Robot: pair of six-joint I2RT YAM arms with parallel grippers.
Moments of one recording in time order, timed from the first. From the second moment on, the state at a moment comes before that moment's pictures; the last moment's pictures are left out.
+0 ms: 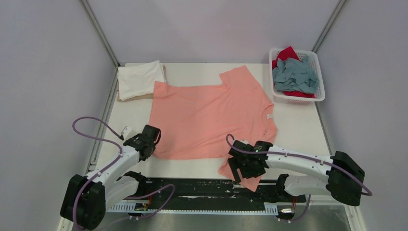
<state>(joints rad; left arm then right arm) -0.36 0.99 0.40 -0.61 -0.55 -1.32 1.05 1.16 0.65 -0.90 0.01 0.70</state>
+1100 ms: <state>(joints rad) -0.36 0.65 0.37 -0.88 -0.46 -1.44 1.14 1.13 0.66 -1.01 0.10 0.95</state>
